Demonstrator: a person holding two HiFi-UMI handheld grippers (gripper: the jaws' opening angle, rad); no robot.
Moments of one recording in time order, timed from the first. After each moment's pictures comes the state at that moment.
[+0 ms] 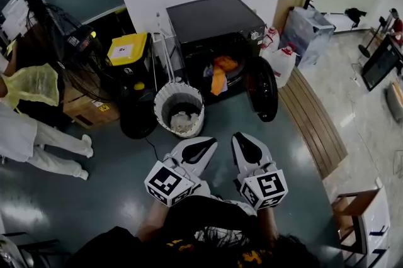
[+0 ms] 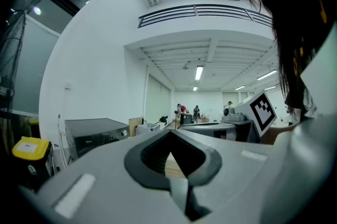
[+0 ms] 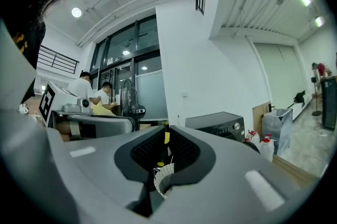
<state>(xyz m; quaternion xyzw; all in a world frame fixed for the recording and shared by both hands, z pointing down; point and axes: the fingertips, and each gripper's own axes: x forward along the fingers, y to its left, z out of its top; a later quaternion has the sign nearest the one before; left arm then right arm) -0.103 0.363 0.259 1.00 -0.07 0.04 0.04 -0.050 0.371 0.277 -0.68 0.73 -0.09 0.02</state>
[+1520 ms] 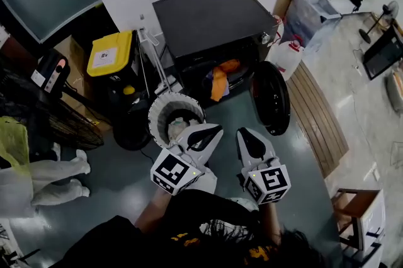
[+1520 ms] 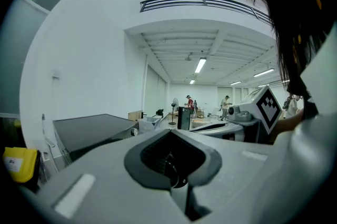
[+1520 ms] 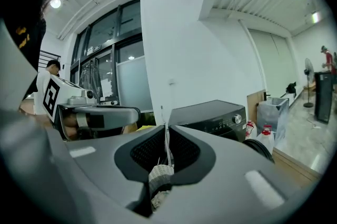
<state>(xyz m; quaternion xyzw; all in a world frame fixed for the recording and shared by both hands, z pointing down) -0.008 0.118 0.302 1.00 -0.03 0.09 0.04 0.033 0.144 0.330 -0.71 0.69 -0.15 -0.01</state>
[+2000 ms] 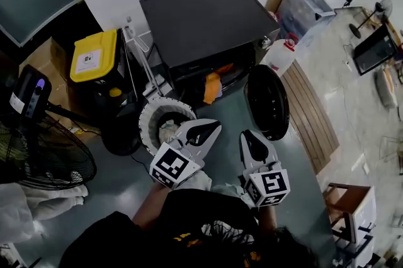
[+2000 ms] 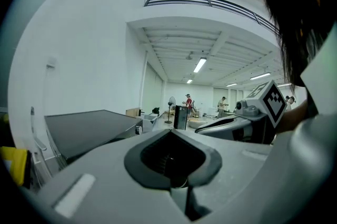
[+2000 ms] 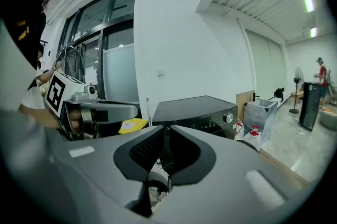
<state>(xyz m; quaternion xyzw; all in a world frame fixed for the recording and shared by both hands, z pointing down) 0.028 0.021 0.333 0.99 0.01 0.09 0.05 0.071 0.077 0.357 -0.75 0.64 -0.17 -0.06</state>
